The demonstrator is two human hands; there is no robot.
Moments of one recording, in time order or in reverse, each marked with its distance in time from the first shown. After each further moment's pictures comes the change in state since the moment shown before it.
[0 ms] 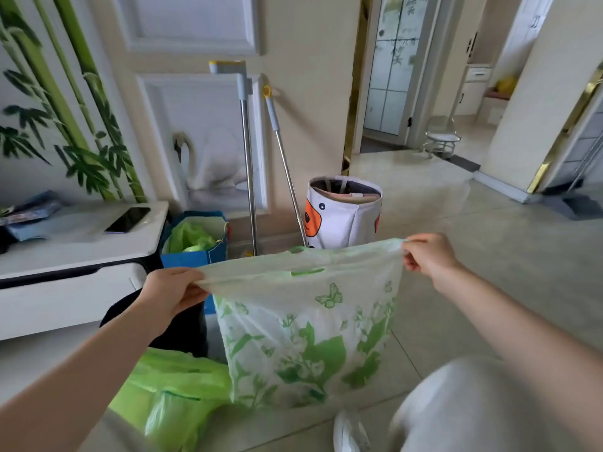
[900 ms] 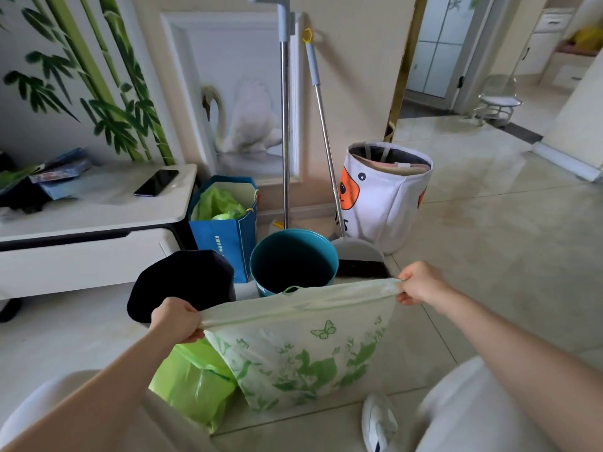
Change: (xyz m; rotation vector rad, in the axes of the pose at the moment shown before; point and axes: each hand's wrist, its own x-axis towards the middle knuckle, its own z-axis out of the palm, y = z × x) left_hand 0.063 -0.102 -0.074 0.681 0.240 -0.123; right_hand 0.007 0.085 0.113 -0.533 -0.270 0.141
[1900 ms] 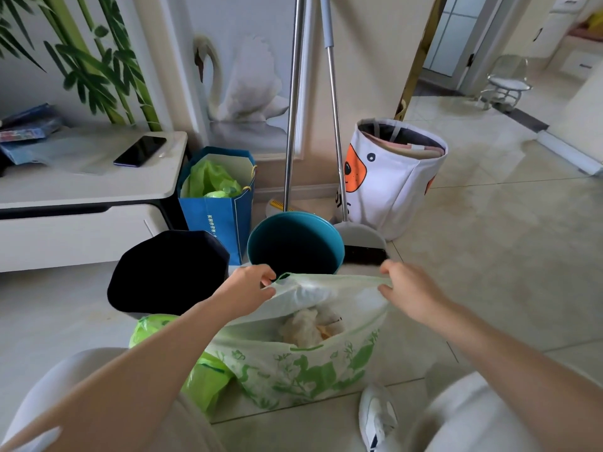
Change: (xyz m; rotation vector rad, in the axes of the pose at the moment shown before) left_hand 0.014 0.056 0.078 0.433 -0.379 0.683; right_hand -0.032 -0.027 0.032 -0.657 -0.034 -0.464
